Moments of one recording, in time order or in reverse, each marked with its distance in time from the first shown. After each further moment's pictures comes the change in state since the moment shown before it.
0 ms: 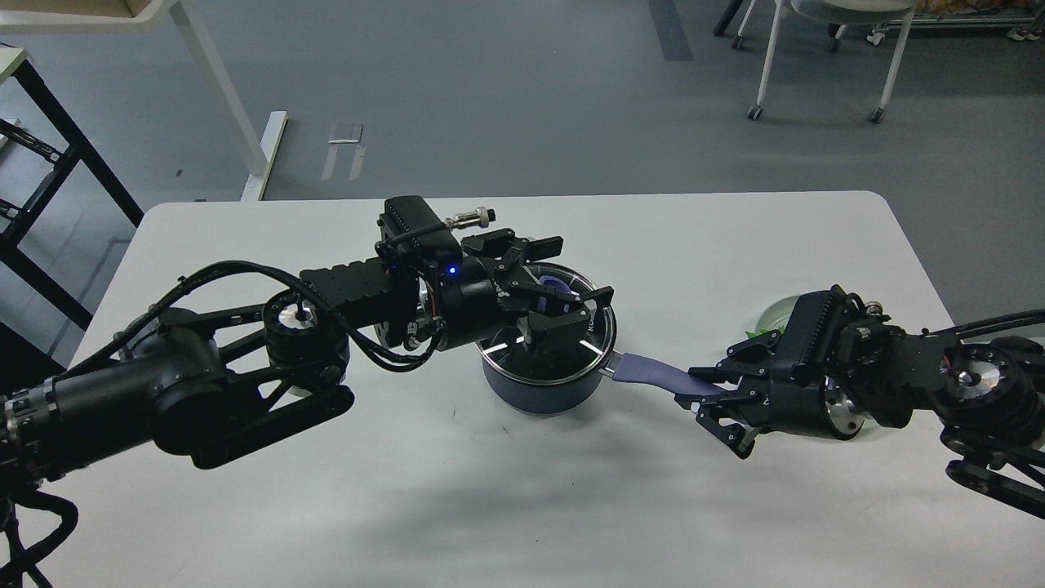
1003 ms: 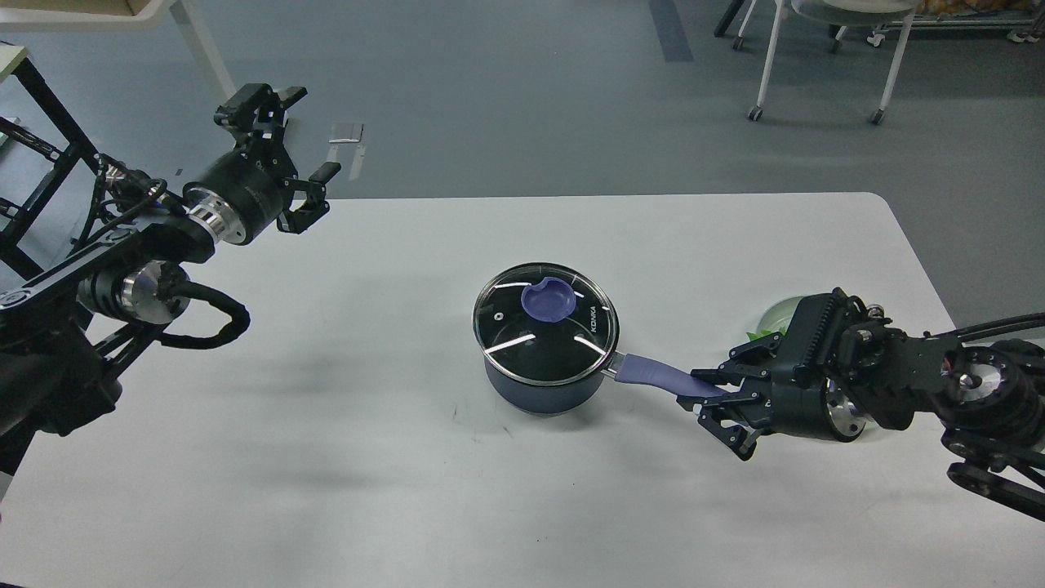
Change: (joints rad) left arm 0.107 0.170 -0.321 0.341 -1.700 -0.151 -0.074; right arm -0.008 -0.002 0.001 0.000 0.000 0.002 -0.003
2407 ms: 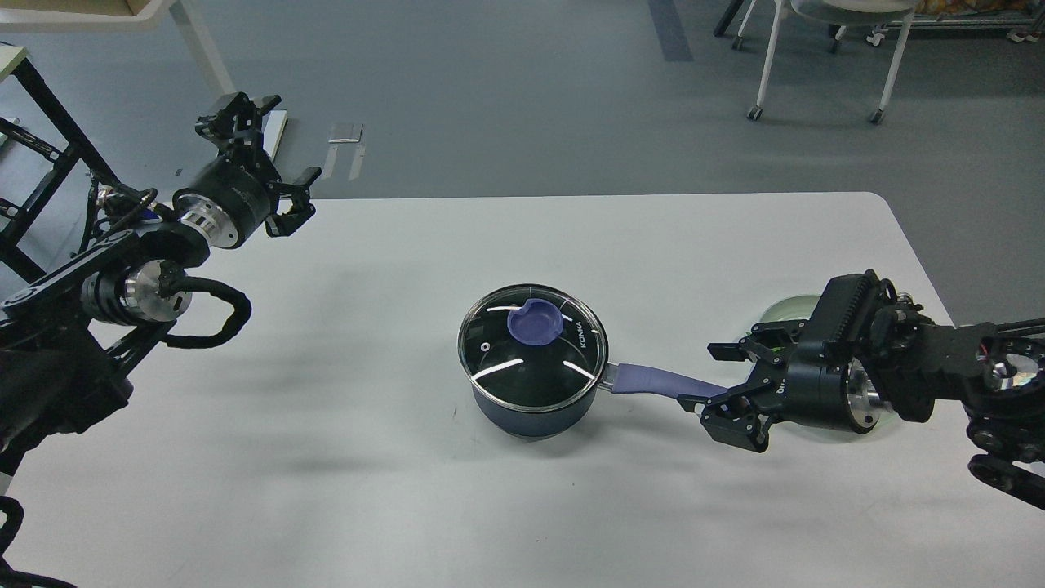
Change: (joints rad) left arm -0.003 -0.053 -0.004 0.195 -0.190 0.017 -0.009; right arm -0.033 -0.024 0.054 0.031 0.031 -0.009 0.025
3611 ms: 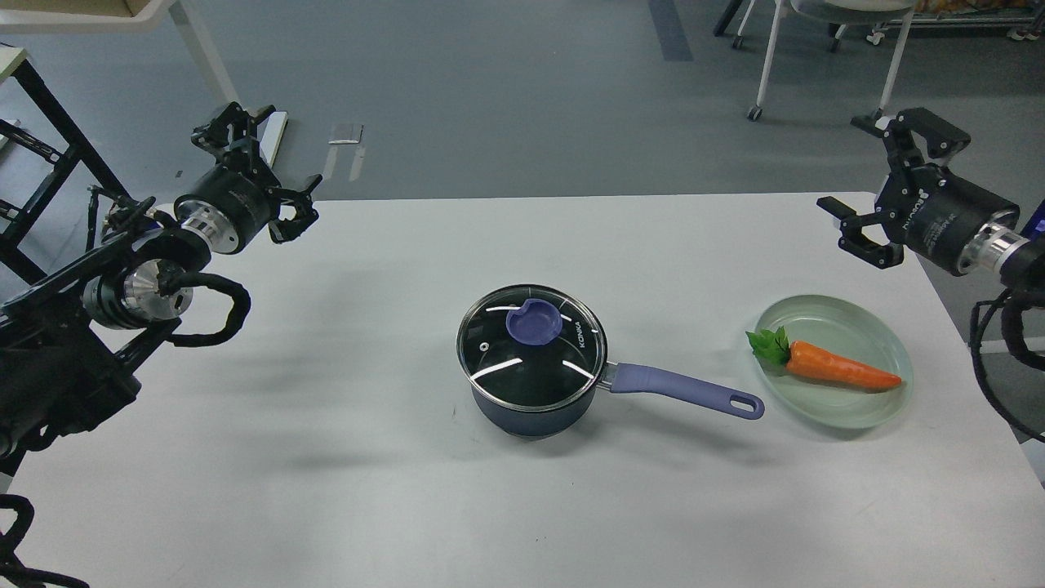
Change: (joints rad) left arm -0.001 -0.016 -0.002 0.025 -0.078 -0.017 0.027; right arm -0.037 -0.047 0.286 -0.482 1.896 0.044 -0.091
